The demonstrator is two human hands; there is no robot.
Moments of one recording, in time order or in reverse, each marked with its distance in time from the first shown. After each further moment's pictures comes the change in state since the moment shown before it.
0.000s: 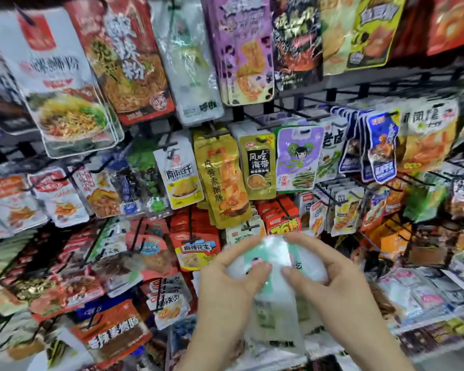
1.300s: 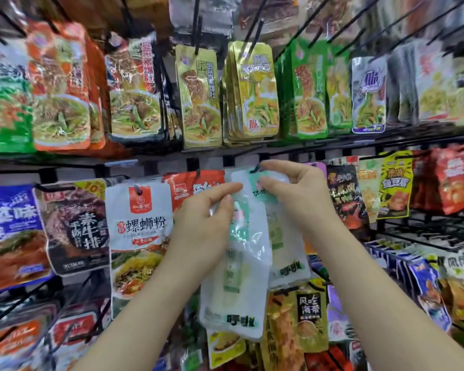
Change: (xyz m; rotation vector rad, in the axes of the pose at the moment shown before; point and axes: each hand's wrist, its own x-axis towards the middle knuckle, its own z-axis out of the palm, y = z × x) left_hand 0.170 0.209 -0.110 0.255 0.054 0.694; right_hand 0.232 -0.226 0.093 0.069 0.183 -0.516
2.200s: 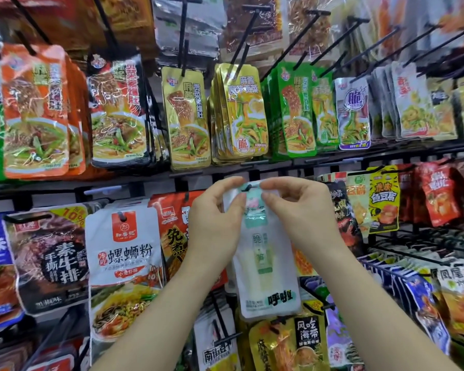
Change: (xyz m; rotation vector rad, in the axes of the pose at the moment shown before) left_hand 0.044 -0.006 0.035 -0.139 0.089 0.107; right_hand 0.000 -0.007 -0.009 -0.196 0.118 -0.186
